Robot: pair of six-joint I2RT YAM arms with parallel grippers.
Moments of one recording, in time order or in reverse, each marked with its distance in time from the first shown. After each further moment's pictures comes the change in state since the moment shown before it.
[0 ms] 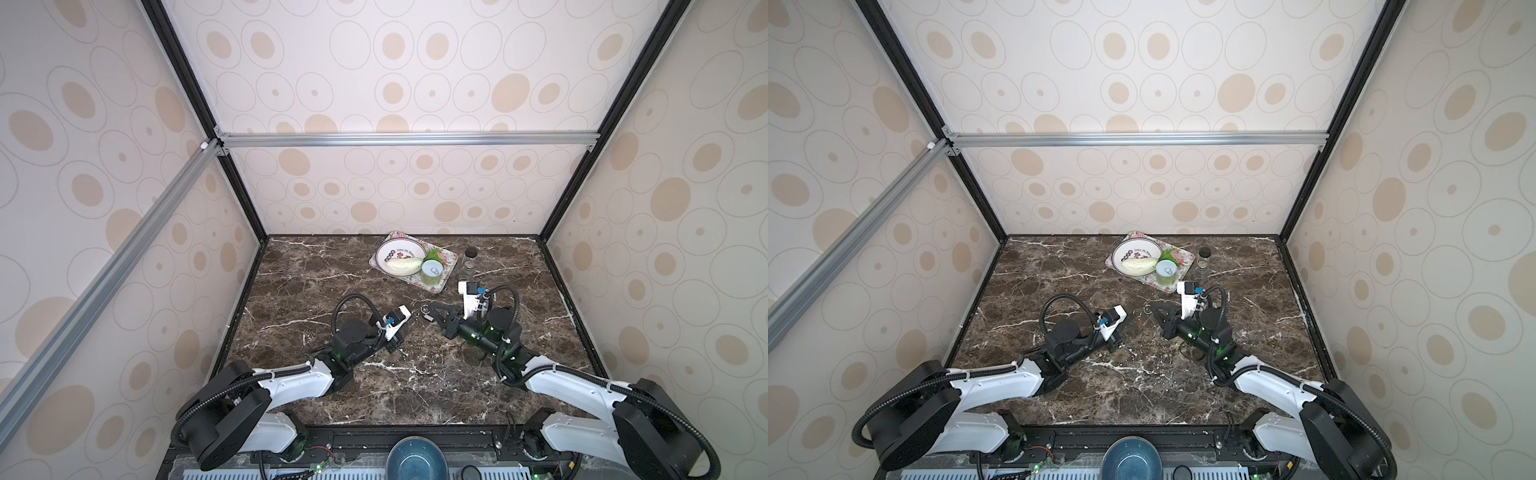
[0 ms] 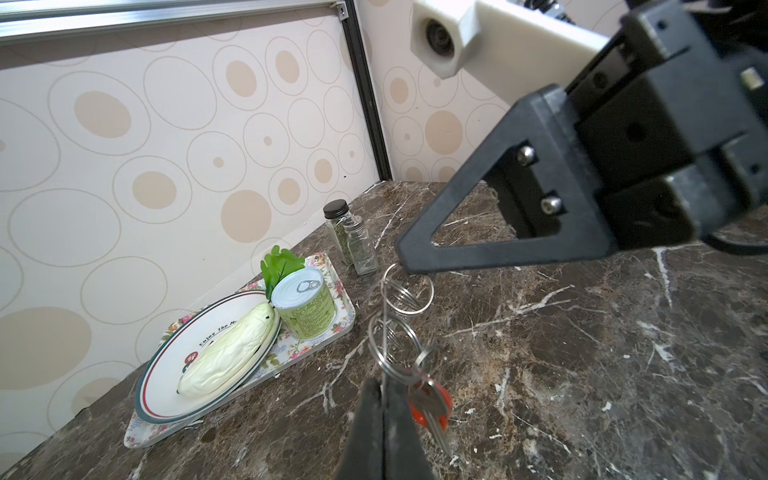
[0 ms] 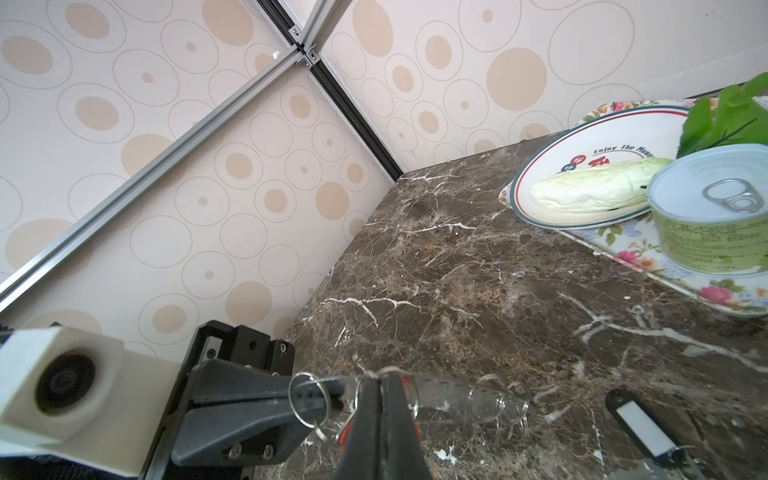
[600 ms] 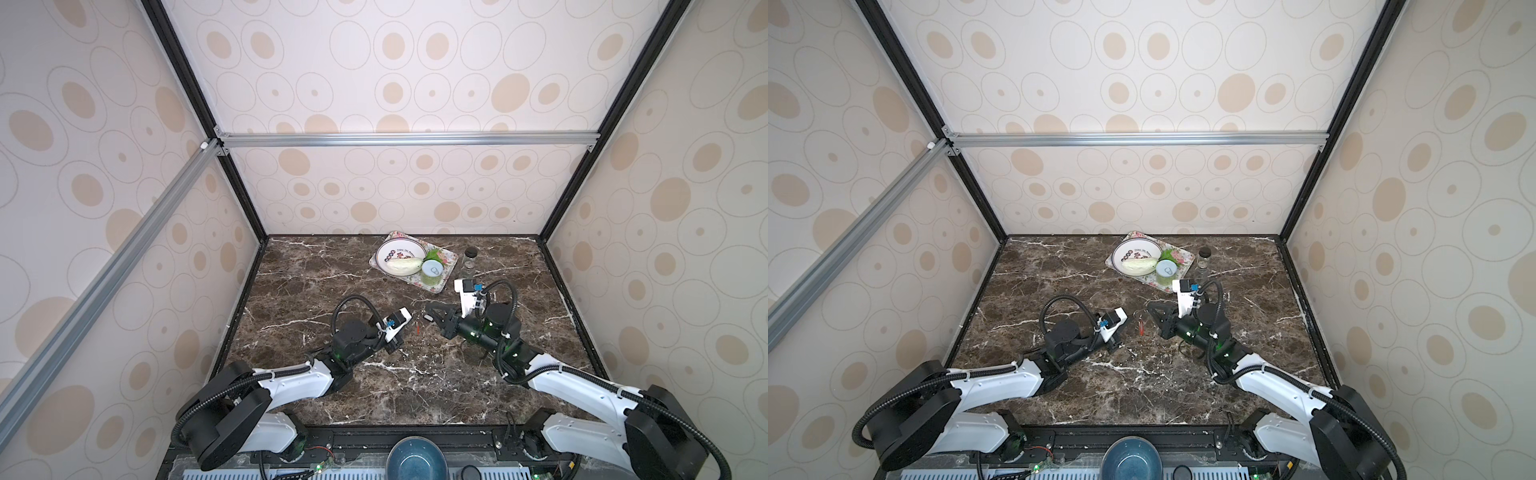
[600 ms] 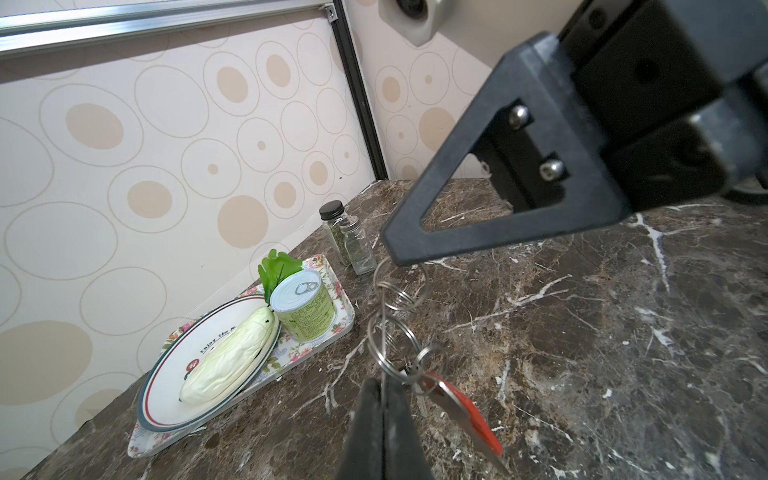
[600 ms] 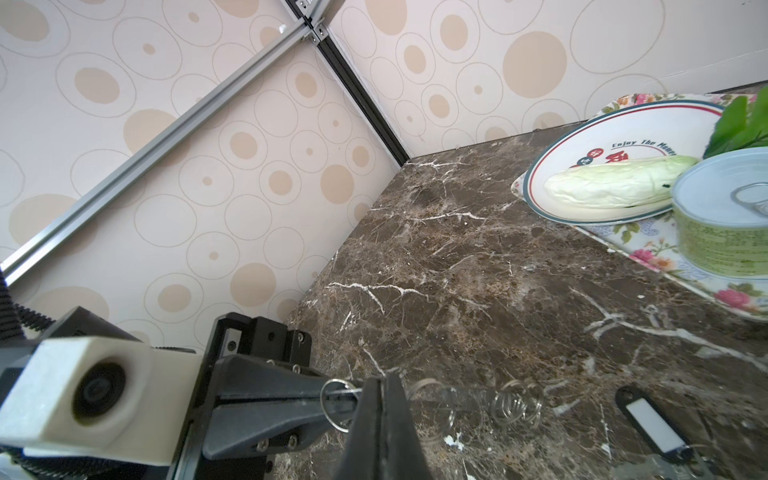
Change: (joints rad) left arm 0.004 0.000 -0.011 0.002 0.039 0.041; right arm 0.016 -0.043 0.059 -0.143 -0.010 -0.060
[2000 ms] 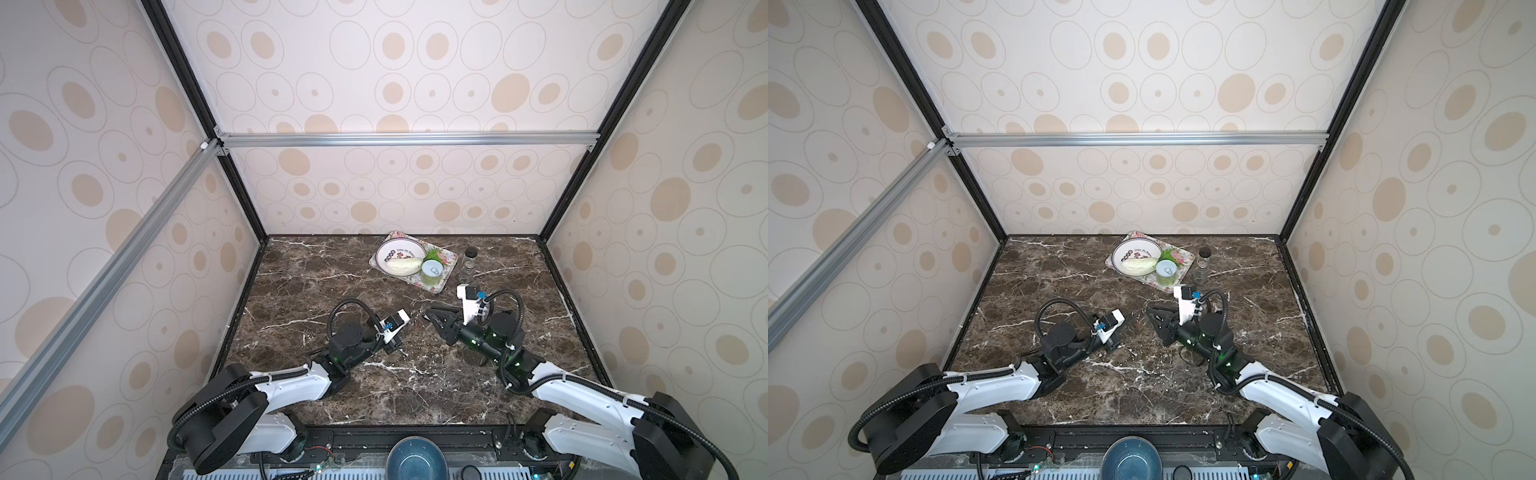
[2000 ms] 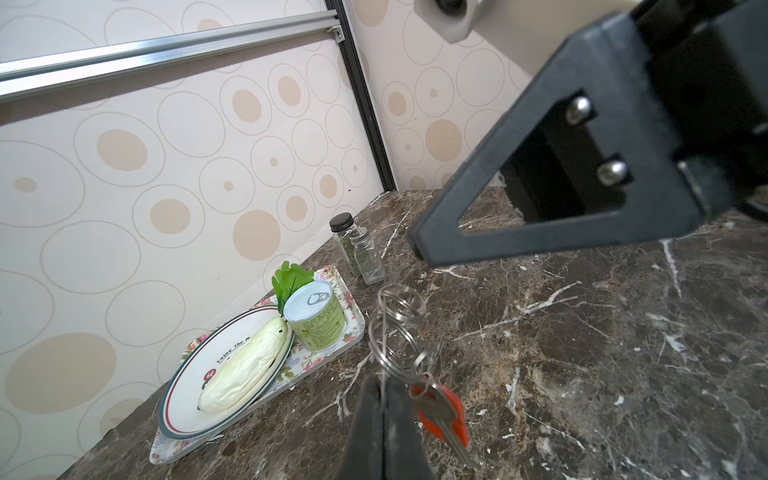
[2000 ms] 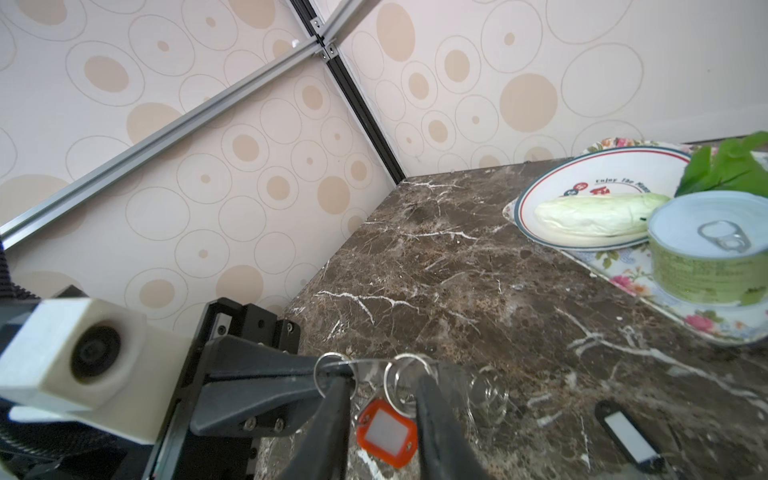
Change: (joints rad) left arm 0.000 -0.023 -0.032 0.055 -0.032 0.058; right arm 0.048 -0.084 -0.068 0.040 0.095 -0.062
